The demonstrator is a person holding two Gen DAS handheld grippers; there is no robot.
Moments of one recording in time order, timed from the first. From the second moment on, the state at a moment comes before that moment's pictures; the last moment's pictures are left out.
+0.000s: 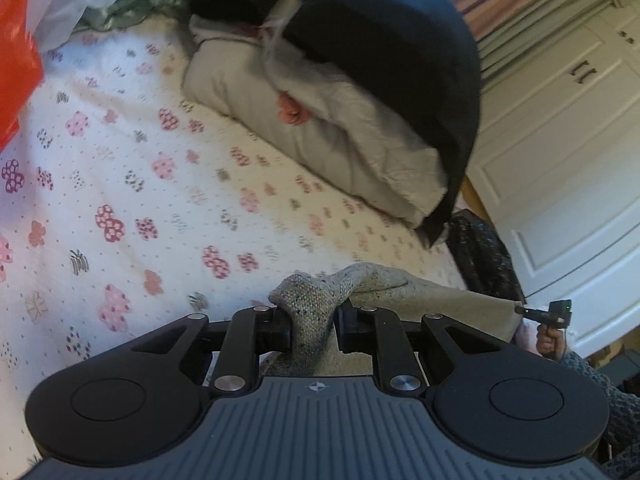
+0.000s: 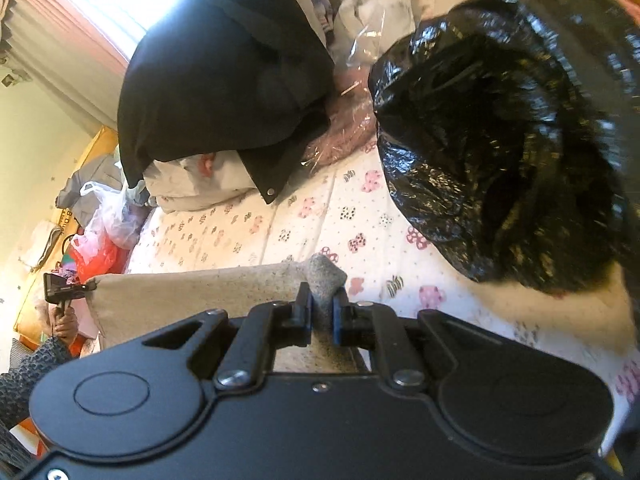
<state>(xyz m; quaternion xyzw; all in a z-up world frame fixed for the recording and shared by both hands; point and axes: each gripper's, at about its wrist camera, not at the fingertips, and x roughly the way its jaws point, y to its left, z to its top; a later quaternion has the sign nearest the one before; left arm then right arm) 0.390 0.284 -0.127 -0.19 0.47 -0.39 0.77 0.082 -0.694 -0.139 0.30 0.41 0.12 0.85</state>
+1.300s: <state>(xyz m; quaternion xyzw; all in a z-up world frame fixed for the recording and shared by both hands) 0.251 0.338 -0.125 -0.24 0.45 -0.39 0.76 -0.026 -0.602 -0.120 0.19 0.32 -0.08 0.92</state>
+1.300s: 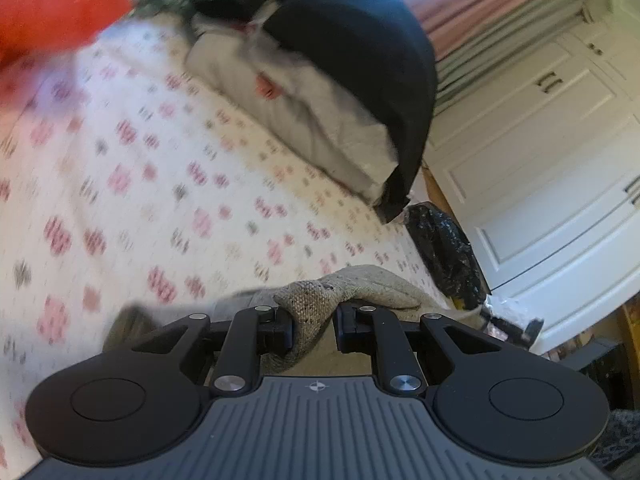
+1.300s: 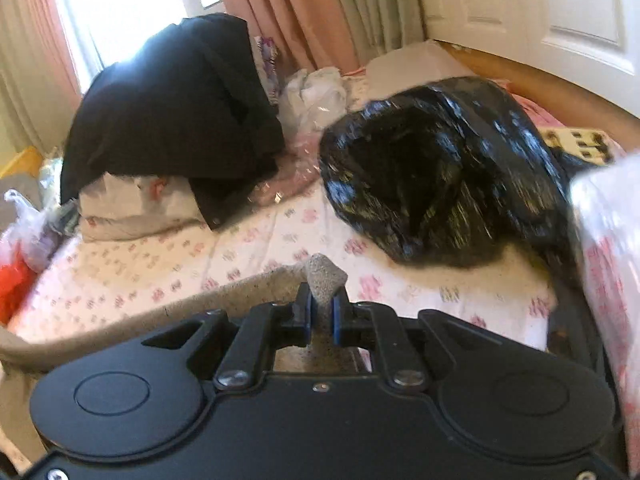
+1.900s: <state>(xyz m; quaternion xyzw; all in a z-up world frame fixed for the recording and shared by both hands) 0.220 0.346 -0.156 -0.21 0.51 -0.41 0.72 -0.113 -0.553 -0.154 0.17 0.44 -0.08 0.88</state>
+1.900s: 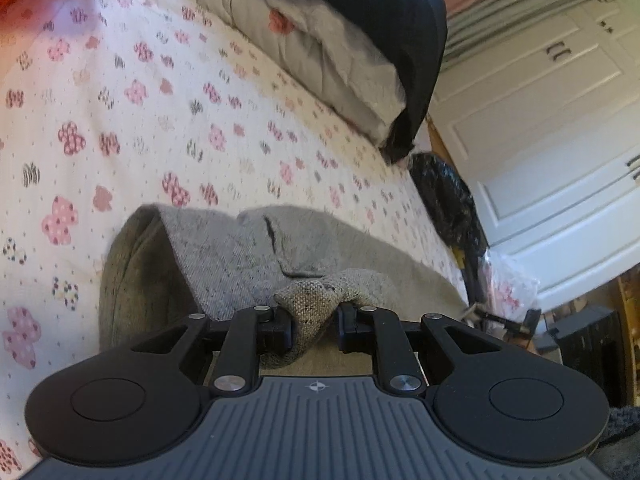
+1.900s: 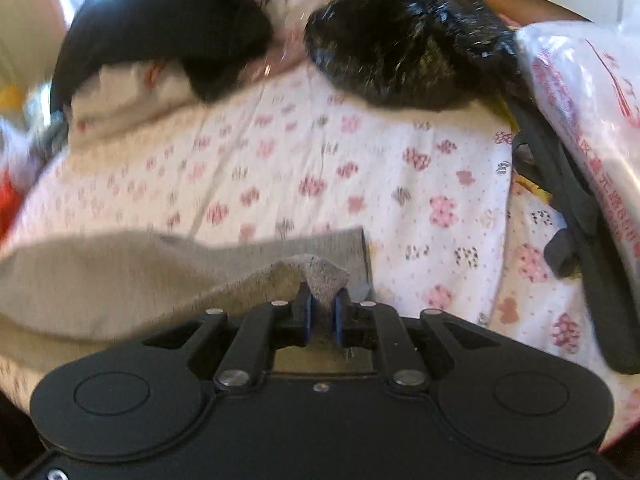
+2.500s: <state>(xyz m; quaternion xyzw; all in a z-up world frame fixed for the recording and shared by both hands) 0.201 0.330 -0.154 -0.01 0.56 -0.41 0.72 -0.121 -0.535 -0.146 0.12 0.52 -0.12 0.84</state>
